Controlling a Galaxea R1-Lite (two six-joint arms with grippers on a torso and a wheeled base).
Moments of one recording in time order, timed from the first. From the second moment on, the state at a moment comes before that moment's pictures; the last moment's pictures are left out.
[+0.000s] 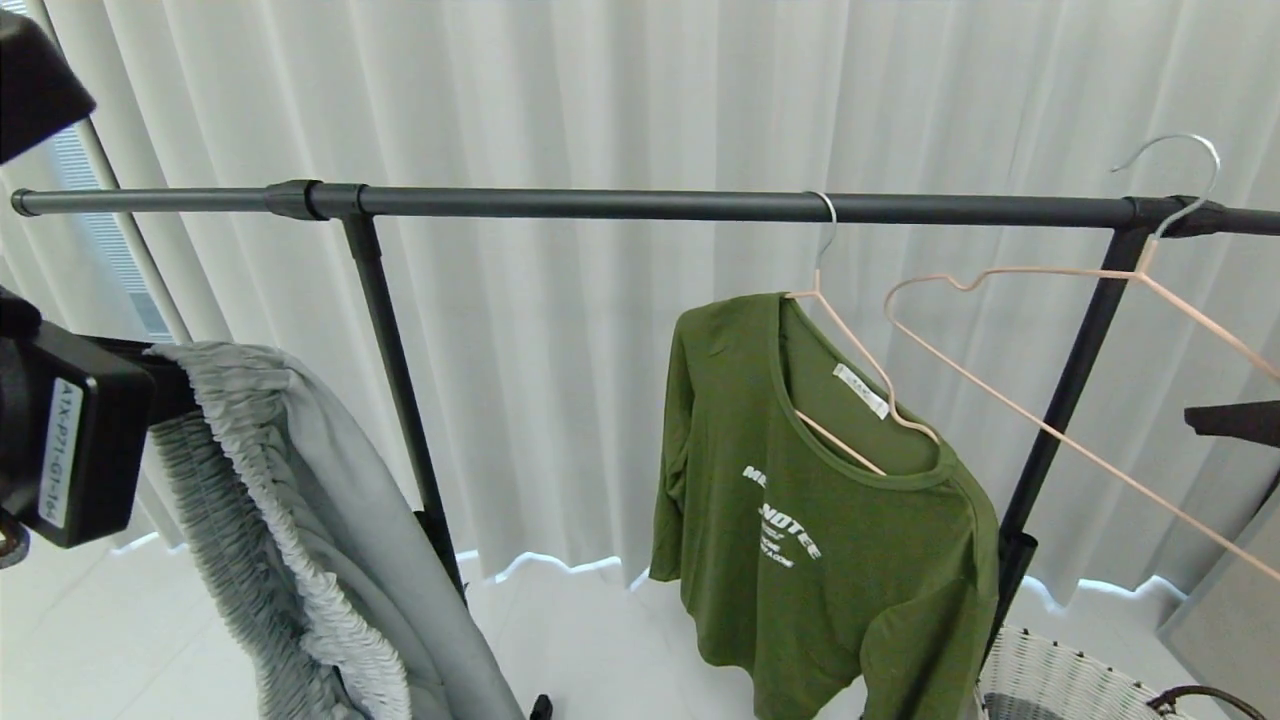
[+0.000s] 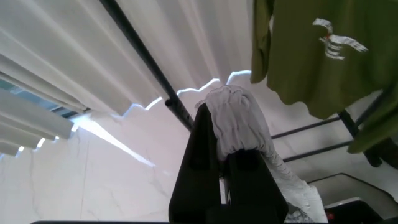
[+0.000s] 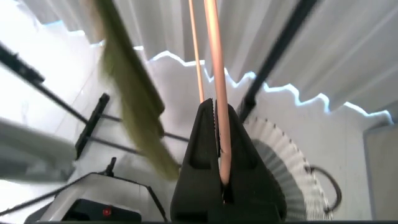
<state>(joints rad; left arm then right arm) -0.79 1.20 -1.36 0.74 0.53 0.00 0.18 1.15 -1.07 0.43 0.11 -0.02</state>
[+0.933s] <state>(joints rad) -0.79 1.20 -1.16 0.50 0.53 0.00 0.44 1.01 -0.97 0.44 0.12 0.02</state>
